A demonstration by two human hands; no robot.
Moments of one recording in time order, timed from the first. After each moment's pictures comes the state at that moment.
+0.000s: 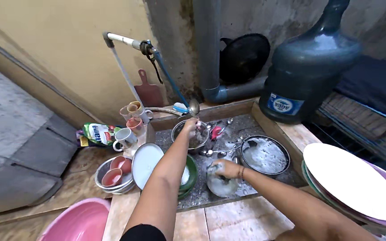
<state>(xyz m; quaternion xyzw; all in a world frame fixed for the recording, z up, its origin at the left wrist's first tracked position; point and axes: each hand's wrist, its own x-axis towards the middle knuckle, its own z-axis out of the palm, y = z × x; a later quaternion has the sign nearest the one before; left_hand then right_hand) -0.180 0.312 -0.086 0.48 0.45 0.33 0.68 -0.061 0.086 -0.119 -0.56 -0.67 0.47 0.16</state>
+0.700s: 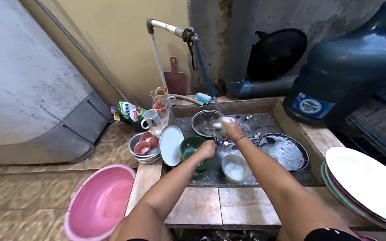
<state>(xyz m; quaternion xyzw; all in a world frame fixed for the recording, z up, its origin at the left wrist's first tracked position) -0.284 0.152 -0.066 0.76 0.49 0.00 0.44 -0.103 0.173 -0.072 -0.67 -0.69 0.13 0.22</state>
